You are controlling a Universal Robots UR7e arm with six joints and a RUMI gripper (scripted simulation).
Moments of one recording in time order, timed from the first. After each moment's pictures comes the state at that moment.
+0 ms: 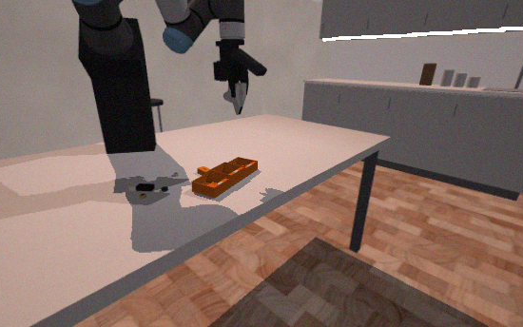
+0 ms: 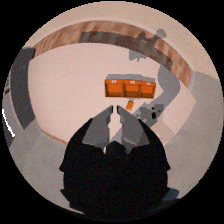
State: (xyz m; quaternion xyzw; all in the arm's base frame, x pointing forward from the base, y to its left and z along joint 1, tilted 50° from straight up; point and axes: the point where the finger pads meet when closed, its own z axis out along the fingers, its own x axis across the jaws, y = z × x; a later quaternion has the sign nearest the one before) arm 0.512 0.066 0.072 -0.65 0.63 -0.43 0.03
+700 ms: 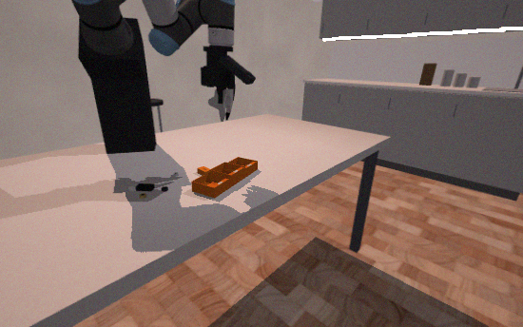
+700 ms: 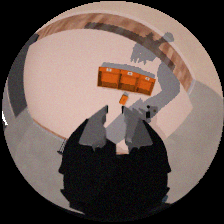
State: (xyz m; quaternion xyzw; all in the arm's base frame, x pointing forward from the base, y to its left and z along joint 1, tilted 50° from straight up) arm 0.491 0.025 0.055 -0.69 0.59 -0.42 -0.03
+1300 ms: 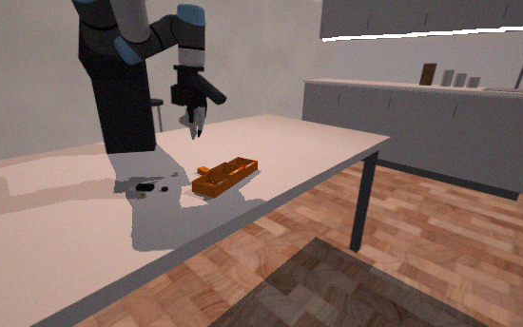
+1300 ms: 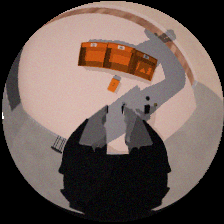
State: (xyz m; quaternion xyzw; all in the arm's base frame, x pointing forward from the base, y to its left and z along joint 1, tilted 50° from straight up) arm 0.457 -0.072 0.016 -0.71 0.58 -0.41 -0.06
